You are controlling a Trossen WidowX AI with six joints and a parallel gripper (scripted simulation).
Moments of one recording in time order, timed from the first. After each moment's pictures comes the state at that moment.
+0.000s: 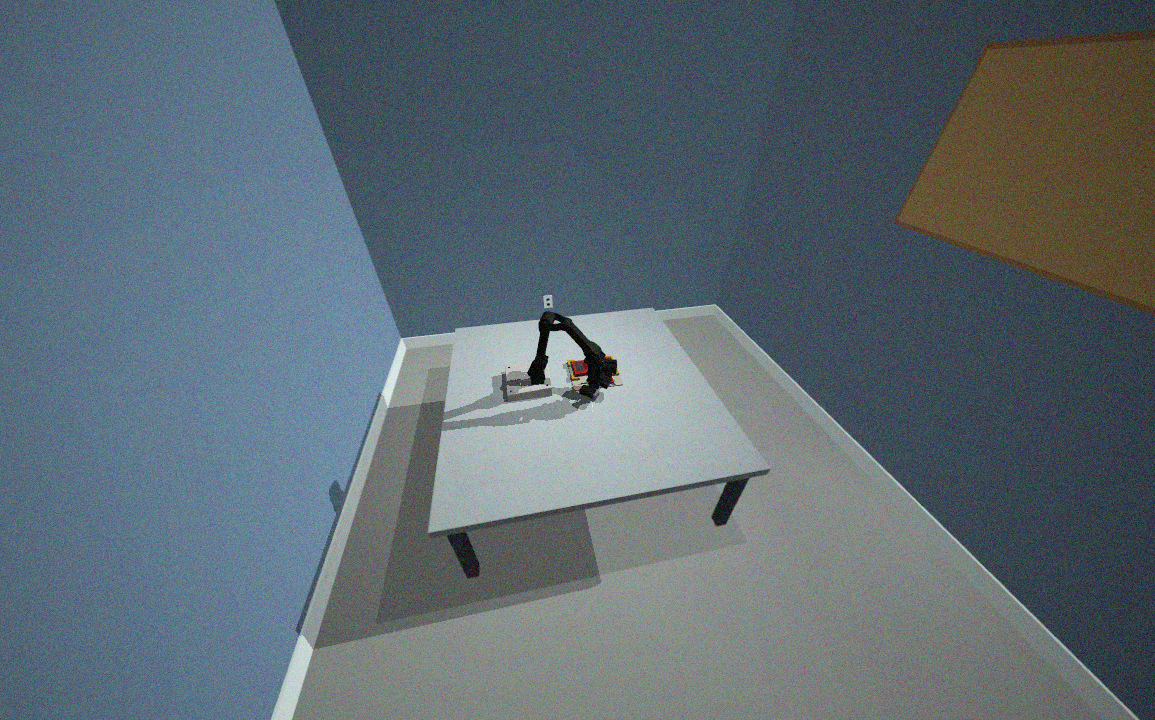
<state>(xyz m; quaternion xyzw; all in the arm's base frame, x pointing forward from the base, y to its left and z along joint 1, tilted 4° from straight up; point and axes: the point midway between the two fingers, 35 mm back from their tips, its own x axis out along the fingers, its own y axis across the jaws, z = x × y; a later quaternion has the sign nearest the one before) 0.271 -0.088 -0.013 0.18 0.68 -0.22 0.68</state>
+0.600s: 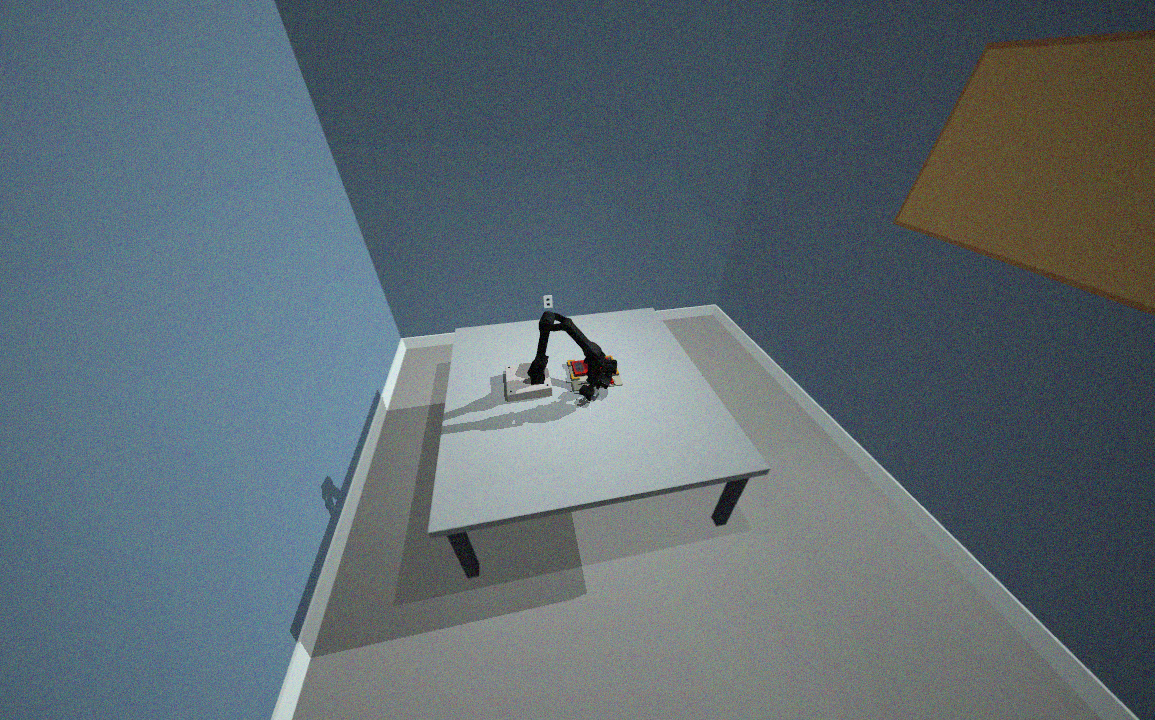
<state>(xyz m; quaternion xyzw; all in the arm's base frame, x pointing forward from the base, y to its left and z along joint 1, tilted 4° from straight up) 0.271 -0.087 -0.012 0.18 0.68 -0.22 0.68</state>
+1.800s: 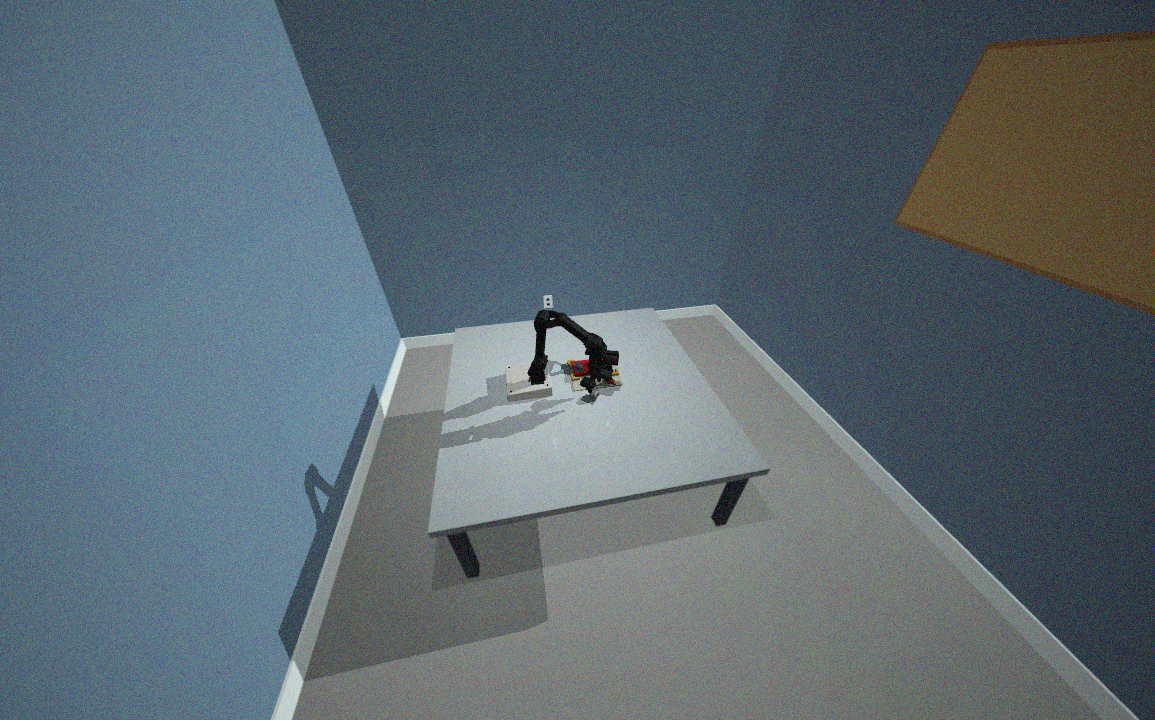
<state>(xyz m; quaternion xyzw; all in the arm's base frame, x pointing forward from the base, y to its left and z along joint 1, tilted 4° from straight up) 0.277 -0.086 0.037 0.18 0.68 -0.22 0.67</state>
